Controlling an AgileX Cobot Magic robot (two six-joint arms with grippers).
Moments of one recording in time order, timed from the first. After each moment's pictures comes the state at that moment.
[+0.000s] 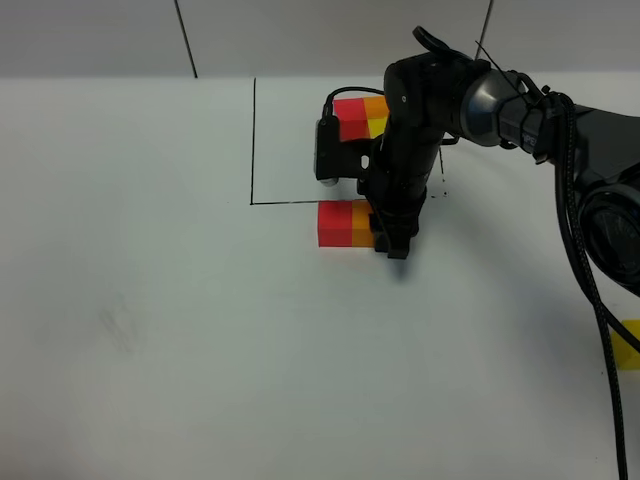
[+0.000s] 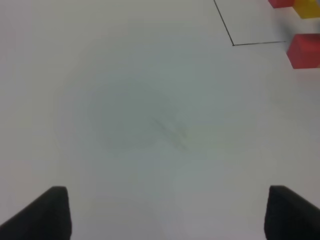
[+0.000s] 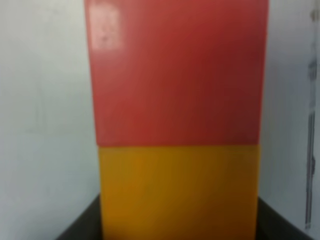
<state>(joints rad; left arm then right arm) -0.02 -0.01 -0.51 -0.14 1.06 0.05 0.42 2.37 -1.84 0.09 1.01 -1.06</state>
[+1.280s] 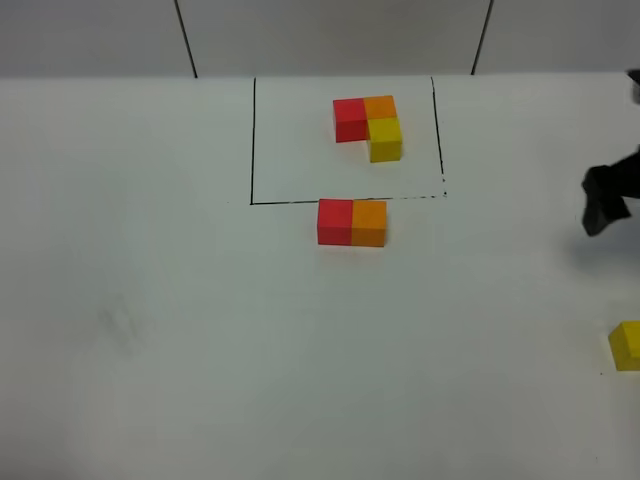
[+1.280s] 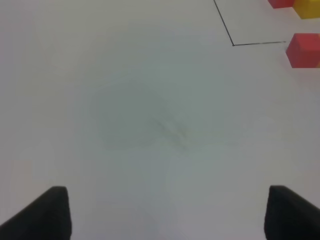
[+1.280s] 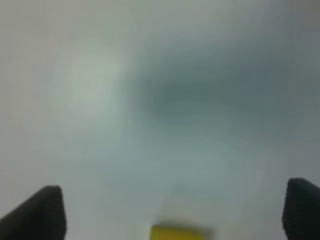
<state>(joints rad) -0.02 -0.01 -0.51 -0.14 1.06 0.04 -0.12 1.76 -1.19 0.06 0.93 -0.19</state>
